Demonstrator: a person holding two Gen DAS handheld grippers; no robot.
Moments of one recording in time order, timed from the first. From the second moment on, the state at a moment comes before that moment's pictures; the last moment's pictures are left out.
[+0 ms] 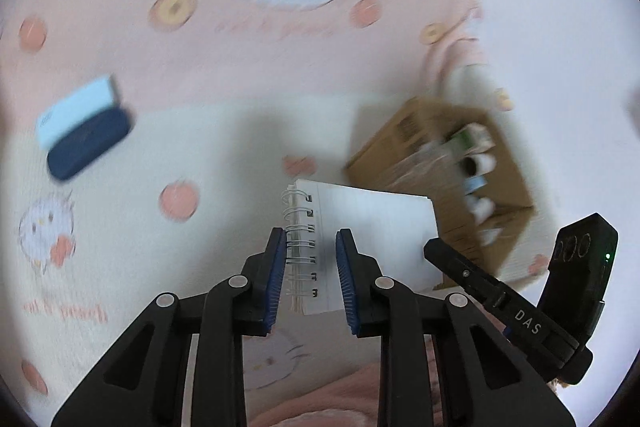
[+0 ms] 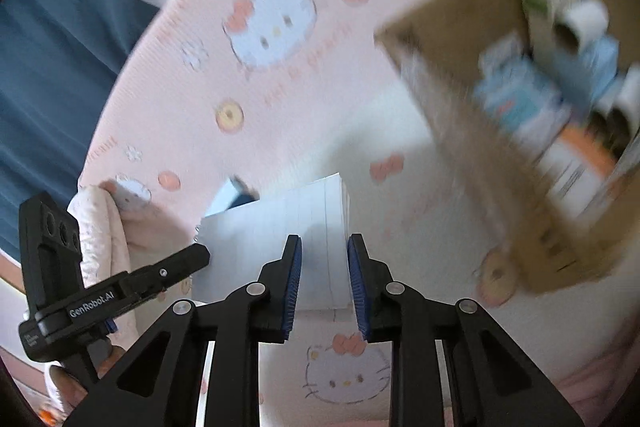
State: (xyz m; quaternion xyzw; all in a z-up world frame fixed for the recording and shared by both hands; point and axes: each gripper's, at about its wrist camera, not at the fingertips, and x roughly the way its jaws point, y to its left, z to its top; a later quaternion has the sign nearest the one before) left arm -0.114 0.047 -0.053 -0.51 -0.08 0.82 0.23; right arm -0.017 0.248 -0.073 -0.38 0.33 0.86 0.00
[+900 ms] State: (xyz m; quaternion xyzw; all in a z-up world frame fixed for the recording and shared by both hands) left arm -0.135 0.297 -0.049 -0.55 -0.01 0.75 0.36; right arm 0.023 0.482 -0.053 -0.40 0.37 0.83 0.08
